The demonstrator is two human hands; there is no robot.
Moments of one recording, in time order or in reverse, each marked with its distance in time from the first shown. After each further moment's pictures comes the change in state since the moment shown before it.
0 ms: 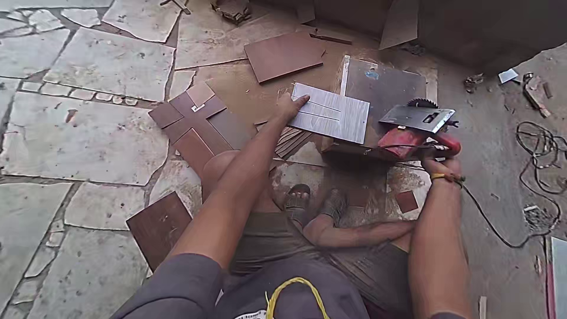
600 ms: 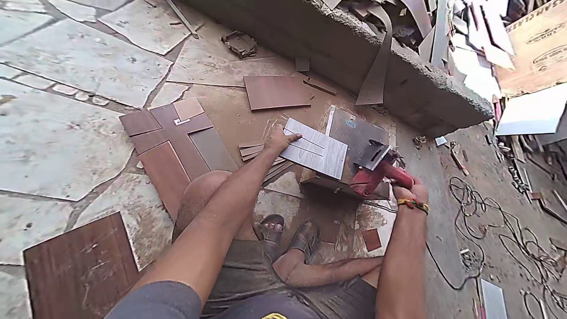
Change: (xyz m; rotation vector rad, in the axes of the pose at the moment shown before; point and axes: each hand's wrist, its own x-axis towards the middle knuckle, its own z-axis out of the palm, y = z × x) left_hand -0.022 0.005 -0.001 -0.103 0.064 -0.054; right_hand -0.102 0.029 0.089 -0.335 -0.107 -0.231
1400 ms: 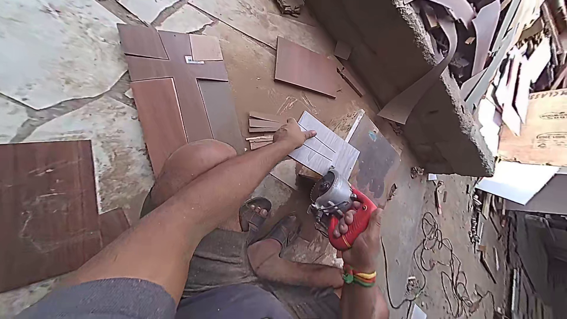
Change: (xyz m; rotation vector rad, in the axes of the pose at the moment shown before) left_hand -0.031 -0.008 -0.022 -0.098 -0.143 -0.273; right_hand -0.146 0.091 -0.012 -0.642 -0.557 0.171
